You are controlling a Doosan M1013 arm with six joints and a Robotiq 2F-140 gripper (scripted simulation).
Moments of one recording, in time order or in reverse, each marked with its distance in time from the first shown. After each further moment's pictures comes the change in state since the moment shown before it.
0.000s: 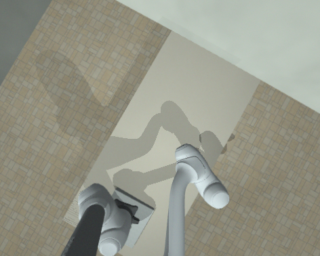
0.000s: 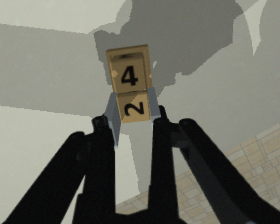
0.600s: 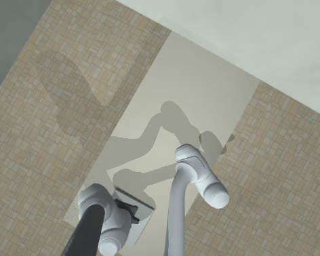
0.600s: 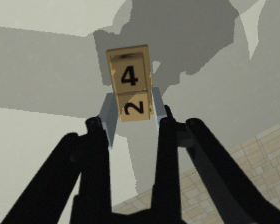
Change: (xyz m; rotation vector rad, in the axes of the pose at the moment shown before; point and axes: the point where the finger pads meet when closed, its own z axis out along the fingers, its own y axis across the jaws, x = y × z) arm 0.000 0.000 0.000 0.000 0.000 0.000
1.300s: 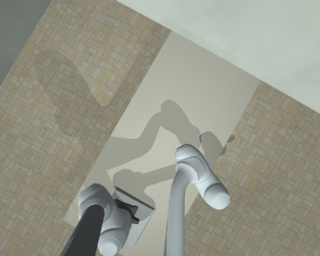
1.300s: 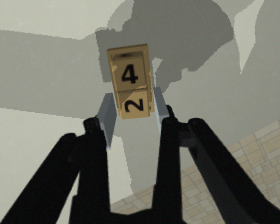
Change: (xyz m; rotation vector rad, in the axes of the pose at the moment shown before) arm 0.000 0.000 -0.006 0.000 0.000 0.000
